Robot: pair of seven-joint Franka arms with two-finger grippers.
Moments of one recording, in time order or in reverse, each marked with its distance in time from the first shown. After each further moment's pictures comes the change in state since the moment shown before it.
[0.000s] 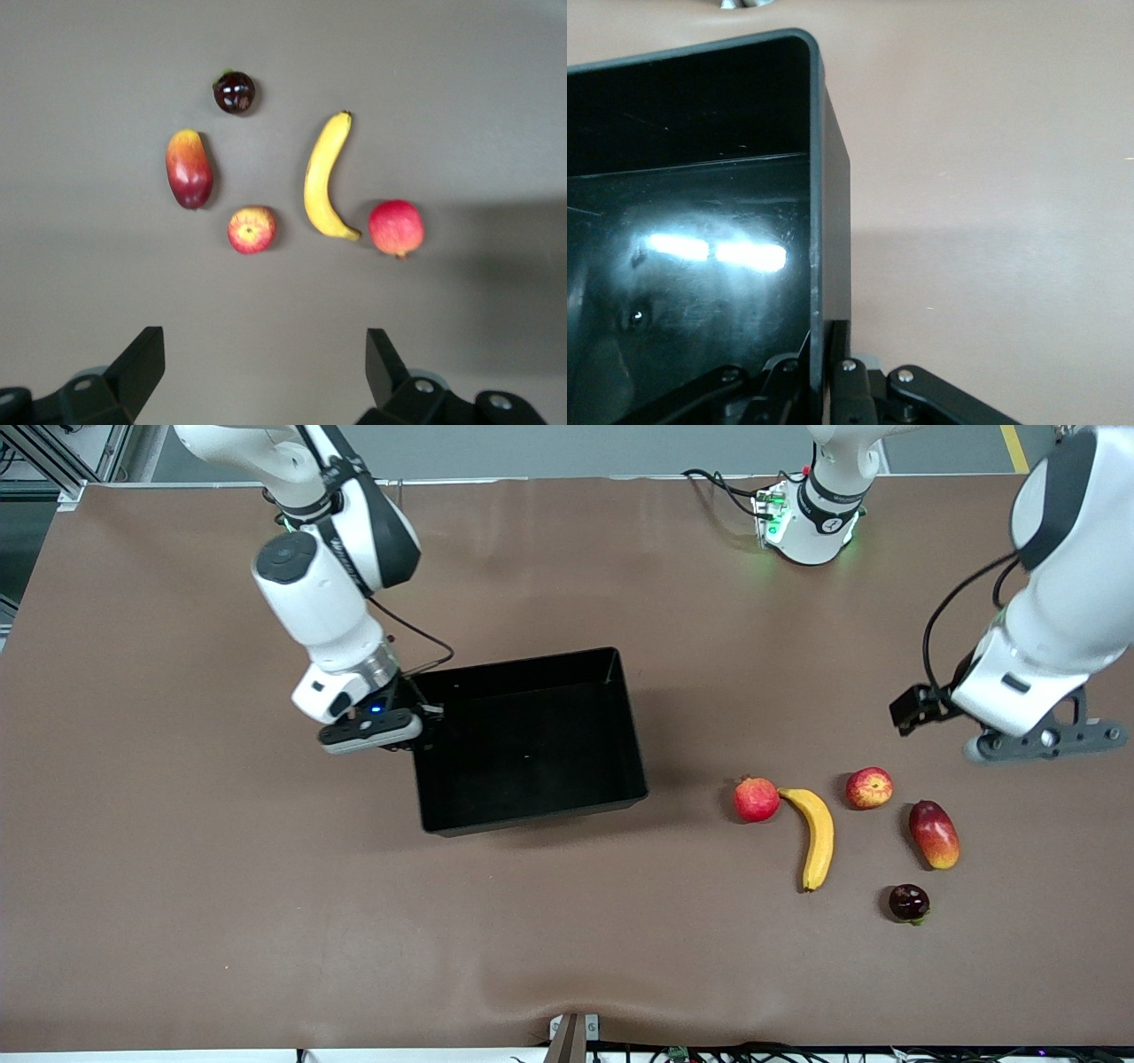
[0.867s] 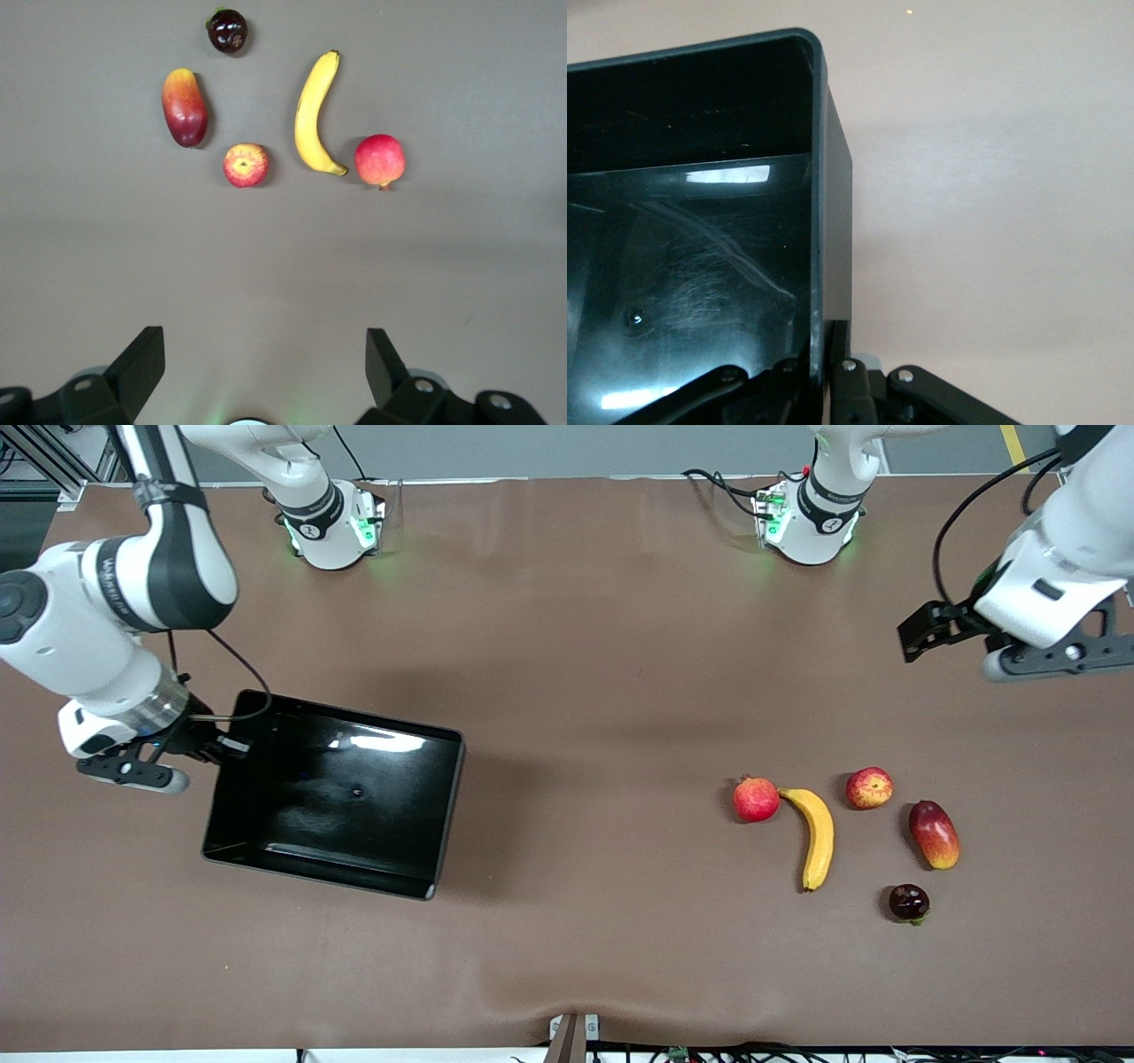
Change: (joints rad) left arm -0.284 -0.135 0.344 -0.024 -0.118 -0.150 0.073; right arm -0.407 -0.035 -0.005 0.050 0.001 -0.292 -0.114
